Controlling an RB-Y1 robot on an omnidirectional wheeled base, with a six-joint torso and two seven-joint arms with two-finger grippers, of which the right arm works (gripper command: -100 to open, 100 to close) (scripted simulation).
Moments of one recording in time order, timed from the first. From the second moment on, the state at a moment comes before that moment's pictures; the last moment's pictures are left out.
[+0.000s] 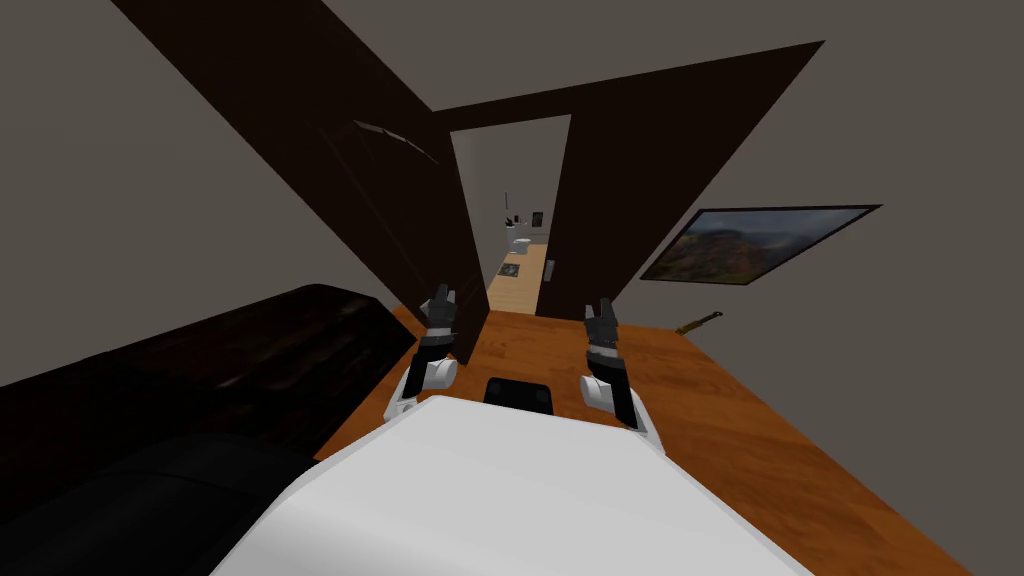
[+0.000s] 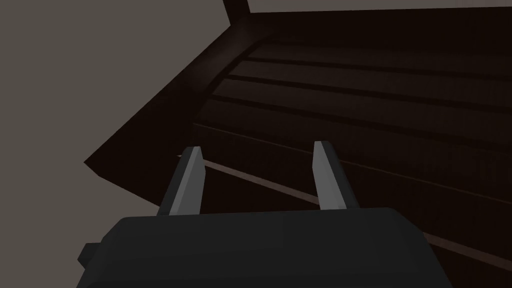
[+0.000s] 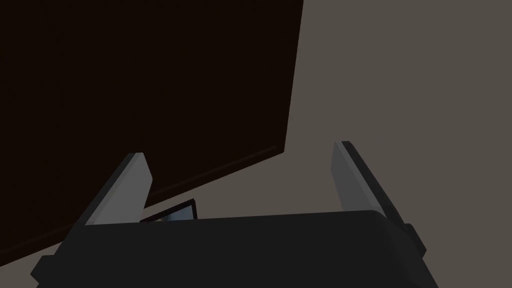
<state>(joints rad) 0.42 -0.03 0.02 -2.01 0.05 -0.52 -0.03</state>
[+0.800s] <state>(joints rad) 0.31 -0.09 -0.02 -1.80 0.10 -0.54 -0.12</state>
